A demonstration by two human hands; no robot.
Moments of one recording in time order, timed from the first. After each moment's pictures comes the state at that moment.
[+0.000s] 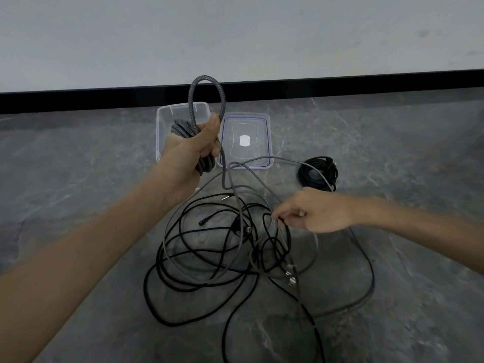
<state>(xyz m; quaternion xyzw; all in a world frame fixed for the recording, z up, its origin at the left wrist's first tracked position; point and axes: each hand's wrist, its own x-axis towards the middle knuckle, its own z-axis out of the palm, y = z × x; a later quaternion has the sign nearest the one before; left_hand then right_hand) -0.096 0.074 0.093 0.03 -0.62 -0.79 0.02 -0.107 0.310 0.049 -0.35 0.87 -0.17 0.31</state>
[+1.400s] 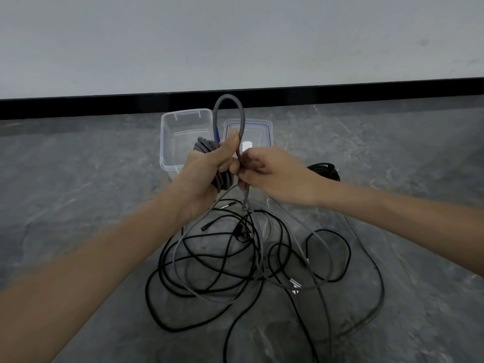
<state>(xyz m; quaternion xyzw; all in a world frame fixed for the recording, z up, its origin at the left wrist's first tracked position) -0.085 0.093 0.095 0.05 -0.60 -0.80 -0.07 -0.117 0.239 0.089 -0.26 0.84 -0.44 0.16</state>
